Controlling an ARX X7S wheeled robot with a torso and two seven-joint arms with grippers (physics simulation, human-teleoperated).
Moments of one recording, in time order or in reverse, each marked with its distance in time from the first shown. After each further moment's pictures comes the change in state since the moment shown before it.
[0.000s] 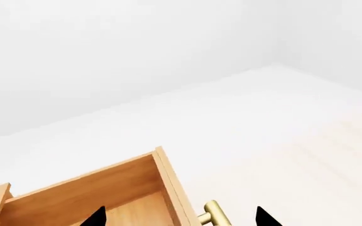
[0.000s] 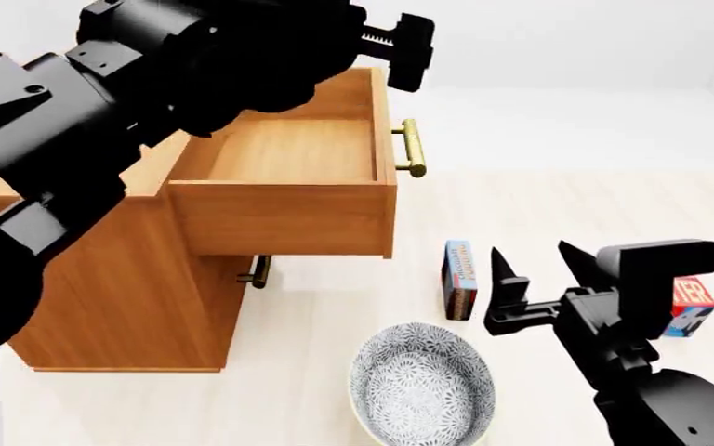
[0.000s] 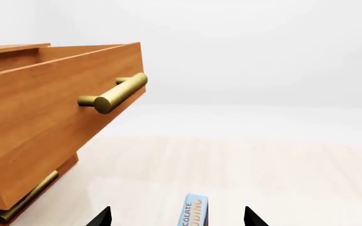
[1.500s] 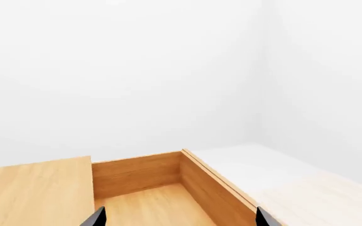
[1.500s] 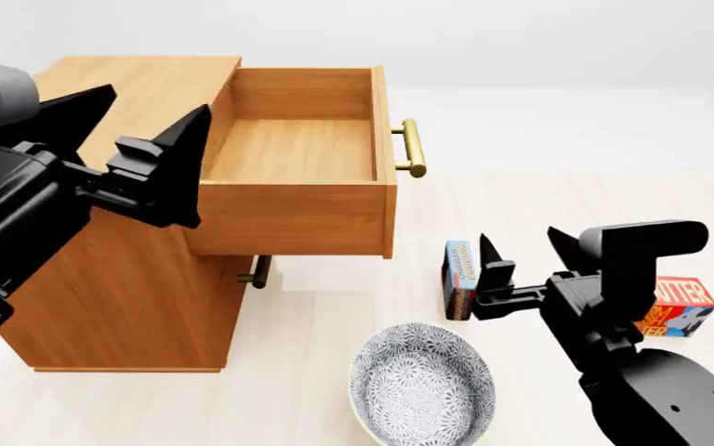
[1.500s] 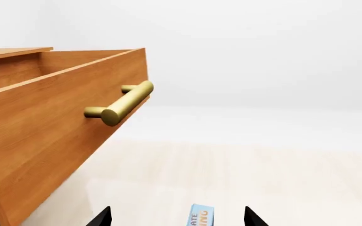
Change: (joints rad) left arm 0.279 -1.162 -0.105 1.347 0.152 0.499 -0.133; right arm 0.083 -0.012 -0.052 0.001 0.015 0.055 0.061
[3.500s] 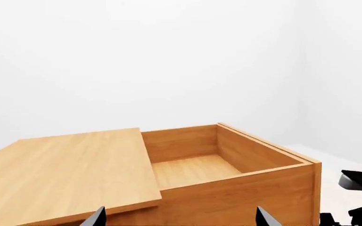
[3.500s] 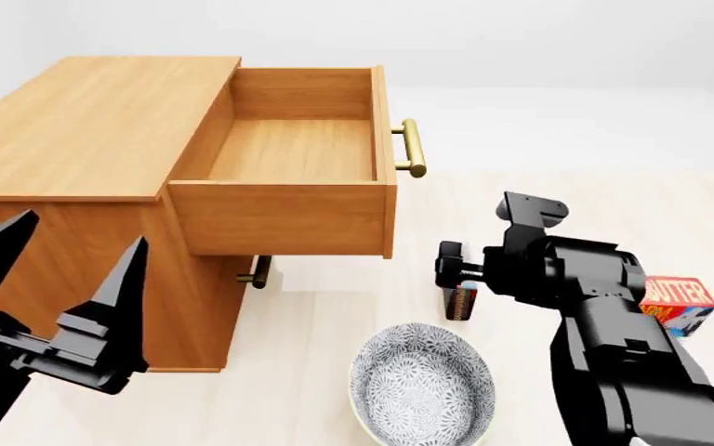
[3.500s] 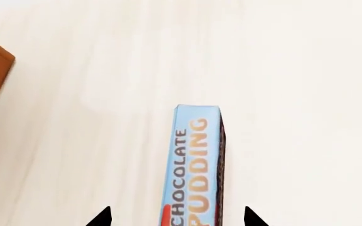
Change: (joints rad) left arm 0.364 -0.295 0.254 0.190 0.543 0.431 -0.183; right arm 0.884 -0.313 0.067 1.742 -0.620 -0.037 -0.409
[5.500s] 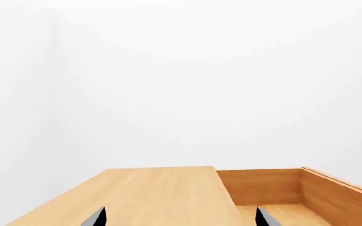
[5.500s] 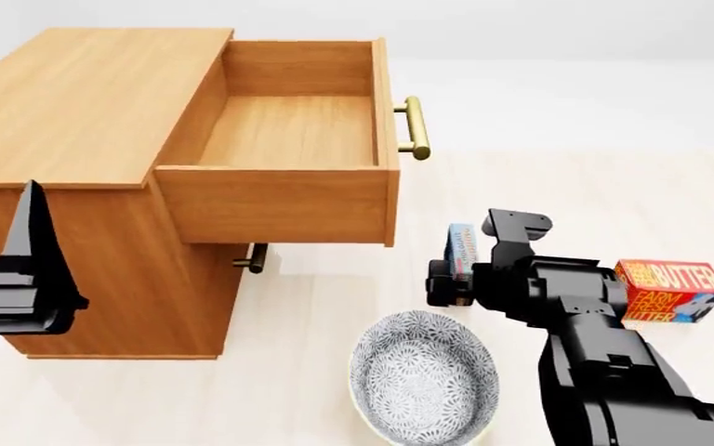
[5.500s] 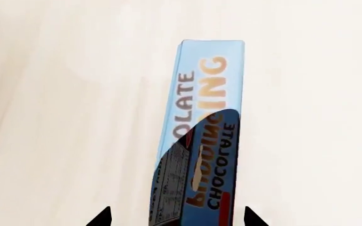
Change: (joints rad) left arm 0.052 0.049 -0.001 -0.151 0.272 0.208 -0.379; right arm -0.052 -0.024 -0.029 0.004 -0.030 -0.046 -0.037
